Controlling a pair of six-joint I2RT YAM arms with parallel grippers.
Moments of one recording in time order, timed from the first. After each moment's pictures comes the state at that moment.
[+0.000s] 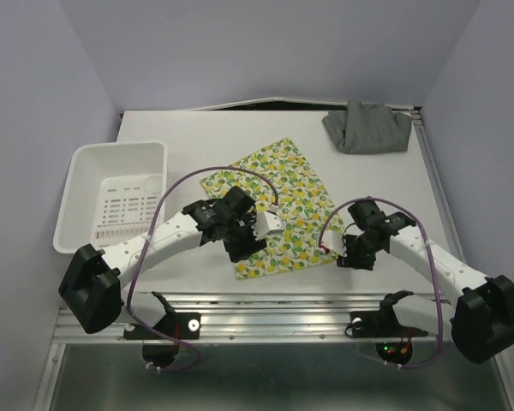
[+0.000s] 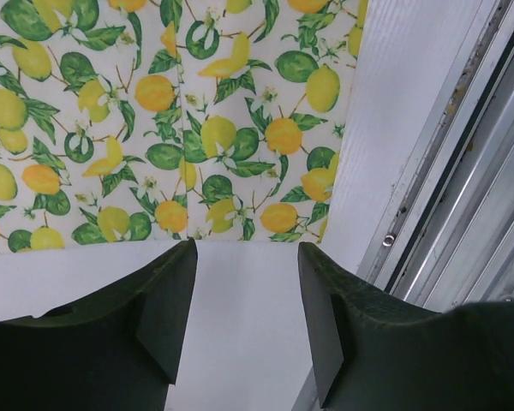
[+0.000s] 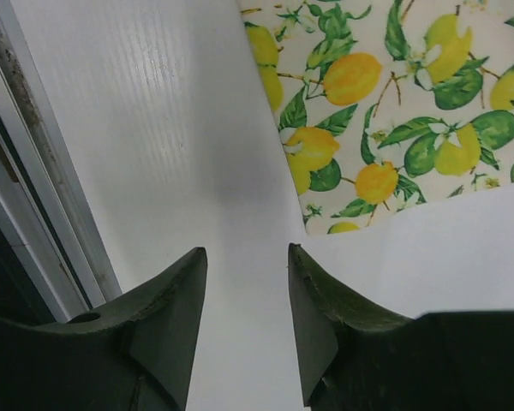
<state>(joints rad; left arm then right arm) -0.83 1.33 0.96 -0.72 0.23 0.43 0.38 1.13 0.71 -0.95 -0.25 -1.09</state>
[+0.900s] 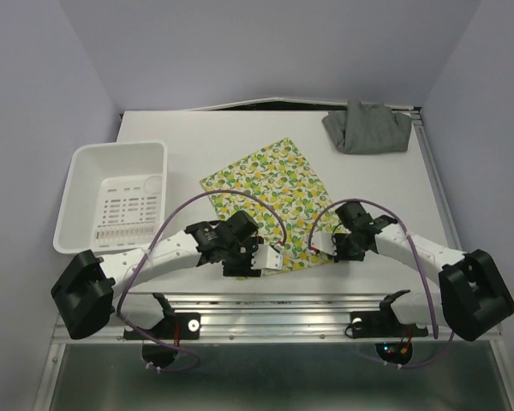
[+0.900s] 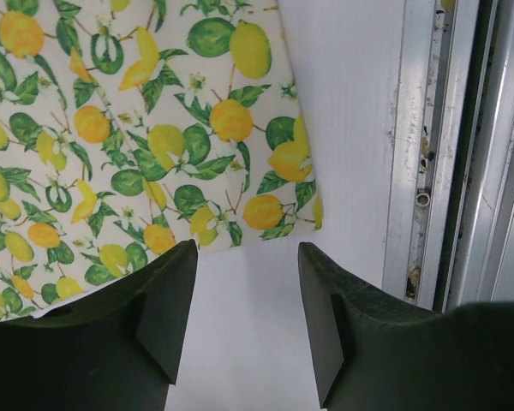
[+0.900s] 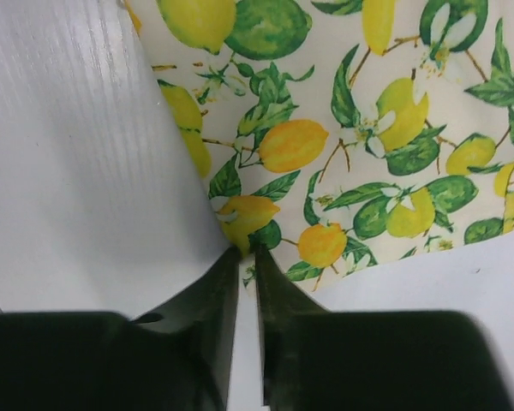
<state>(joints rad) -0.93 1.25 0.80 -0.66 0.17 0.72 0.47 1.26 0.60 -0.64 -0.16 -1.10</state>
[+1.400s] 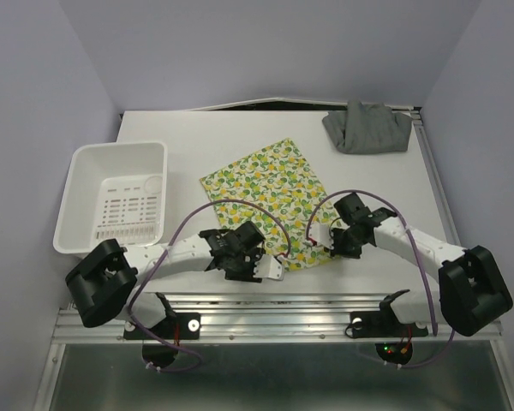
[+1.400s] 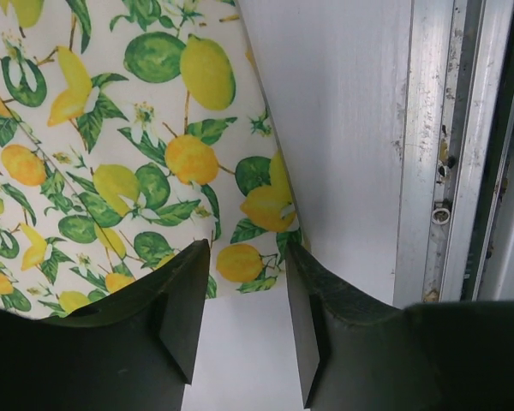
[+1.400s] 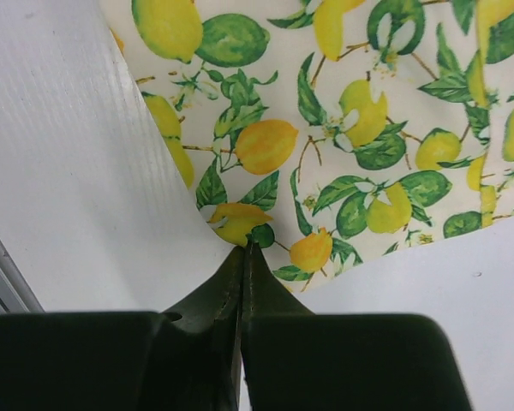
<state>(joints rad) -0.99 1.36 0.71 -0.54 0.11 0.75 0.47 1.30 0.69 -0.71 -0.22 -1.01</state>
